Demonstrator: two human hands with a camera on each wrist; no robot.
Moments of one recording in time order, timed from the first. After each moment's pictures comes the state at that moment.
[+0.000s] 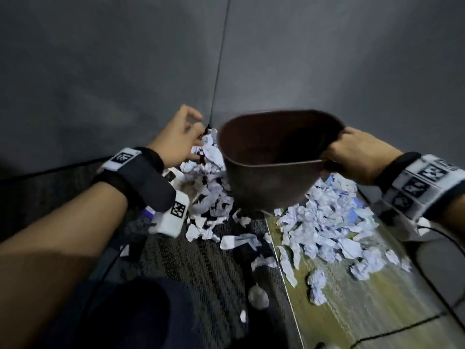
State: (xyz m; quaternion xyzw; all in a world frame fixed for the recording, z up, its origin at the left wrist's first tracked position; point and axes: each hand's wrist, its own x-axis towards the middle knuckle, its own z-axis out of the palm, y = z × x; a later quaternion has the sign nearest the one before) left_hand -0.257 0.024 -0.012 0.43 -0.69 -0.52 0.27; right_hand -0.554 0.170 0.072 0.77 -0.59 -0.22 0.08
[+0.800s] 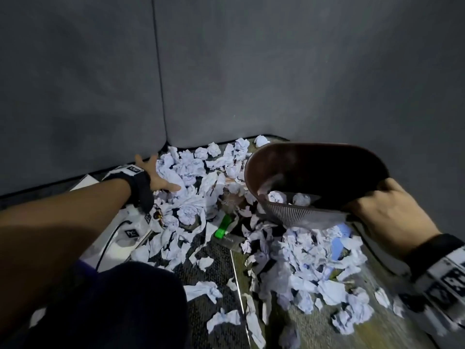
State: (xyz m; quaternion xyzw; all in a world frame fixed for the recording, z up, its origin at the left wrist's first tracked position) left_hand -0.366 -0.110 -0.186 0.59 -0.73 -0.32 -0.10; right_hand -0.703 0.206 0.019 0.71 -0.66 -0.20 0.14
